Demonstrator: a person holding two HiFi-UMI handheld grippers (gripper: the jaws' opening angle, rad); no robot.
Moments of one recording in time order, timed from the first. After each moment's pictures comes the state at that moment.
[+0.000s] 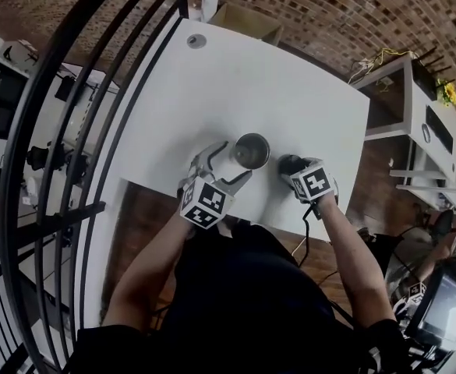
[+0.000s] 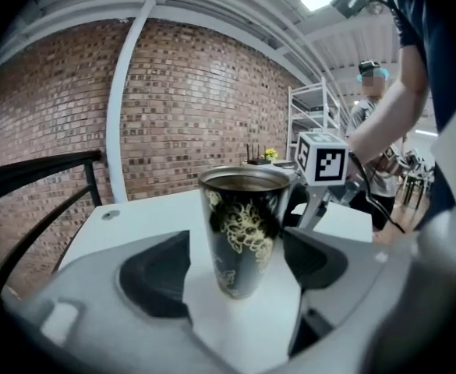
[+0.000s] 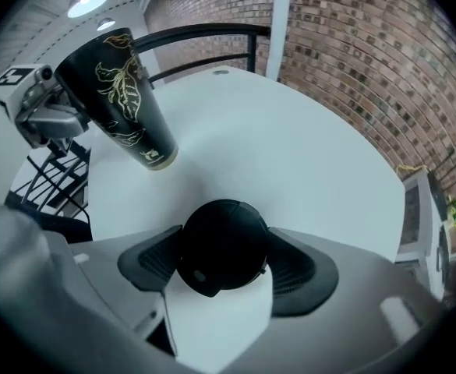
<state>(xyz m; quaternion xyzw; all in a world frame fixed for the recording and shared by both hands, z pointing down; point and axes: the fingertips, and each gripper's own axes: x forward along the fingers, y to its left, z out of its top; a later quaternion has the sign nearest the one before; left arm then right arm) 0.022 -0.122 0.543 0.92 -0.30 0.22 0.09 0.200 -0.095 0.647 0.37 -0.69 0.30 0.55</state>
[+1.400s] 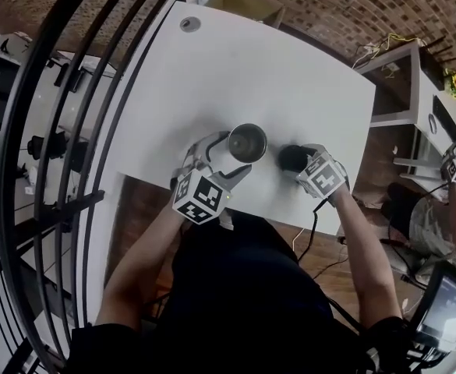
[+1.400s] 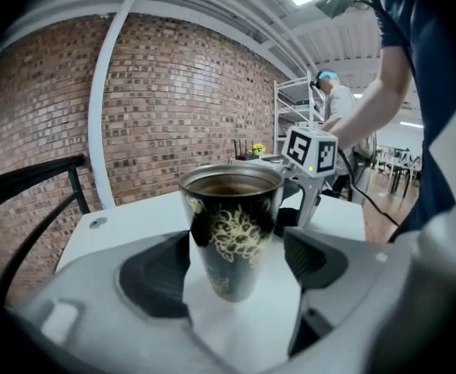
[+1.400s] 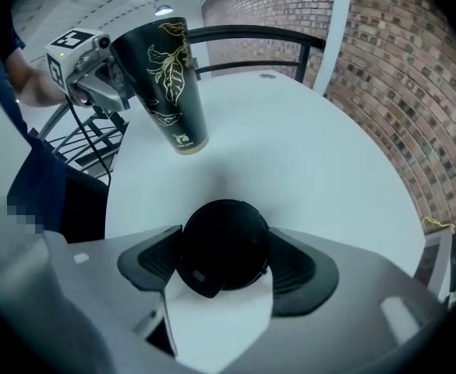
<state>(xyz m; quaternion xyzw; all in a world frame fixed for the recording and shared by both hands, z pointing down) 0.029 -0.114 0.546 0.93 -0.26 0.24 0.07 0.179 -0.090 0.638 0.24 -0.76 0.22 0.56</state>
